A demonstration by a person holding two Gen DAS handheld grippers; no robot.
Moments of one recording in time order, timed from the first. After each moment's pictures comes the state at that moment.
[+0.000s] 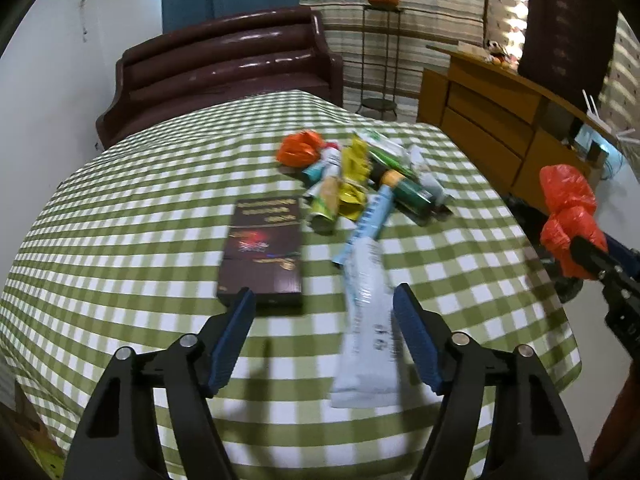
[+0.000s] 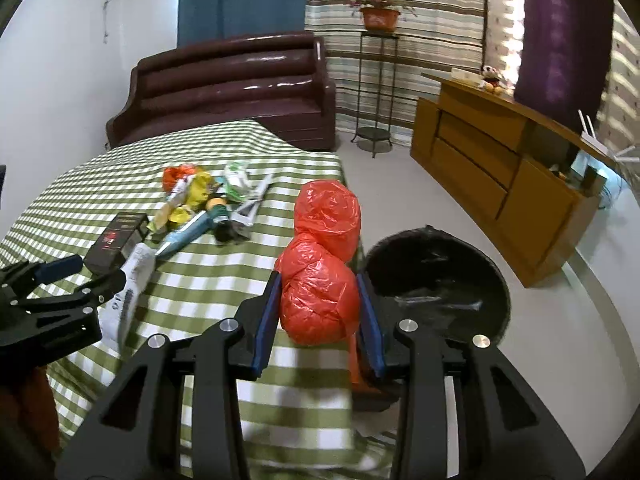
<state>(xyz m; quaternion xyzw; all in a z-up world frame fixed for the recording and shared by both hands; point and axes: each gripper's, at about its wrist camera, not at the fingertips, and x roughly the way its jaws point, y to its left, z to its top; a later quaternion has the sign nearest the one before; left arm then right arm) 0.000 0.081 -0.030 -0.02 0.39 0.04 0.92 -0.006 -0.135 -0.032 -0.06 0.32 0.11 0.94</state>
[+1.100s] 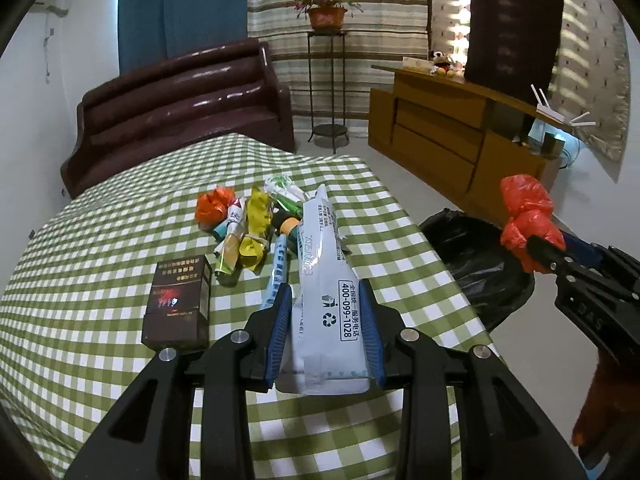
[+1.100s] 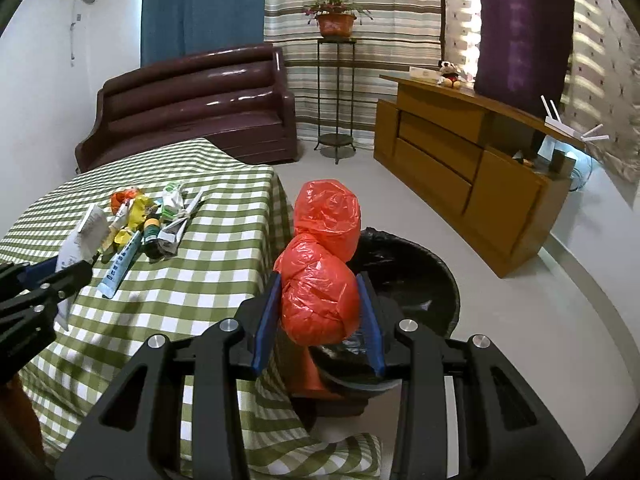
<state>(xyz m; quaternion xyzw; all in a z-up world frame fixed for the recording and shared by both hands) -0.004 0.016 0.000 0.01 0.34 -0.03 0.94 0.002 -0.191 -0.031 -0.04 0.30 0.05 0.95</state>
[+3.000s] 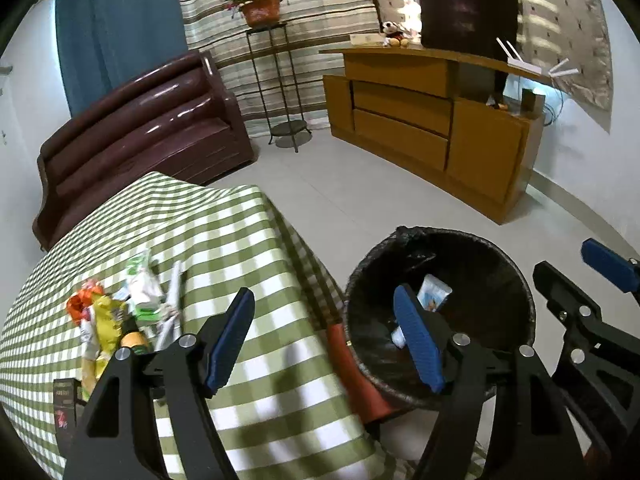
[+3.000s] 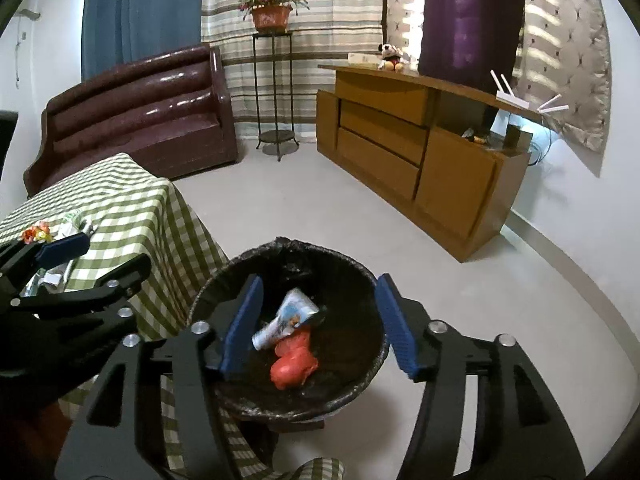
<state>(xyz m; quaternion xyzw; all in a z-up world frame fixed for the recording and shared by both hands) 0.108 -0.108 -0.018 0.09 0.36 -0.07 0.93 0.063 -0.261 -0.045 -0.01 0.31 -0.04 0.95</state>
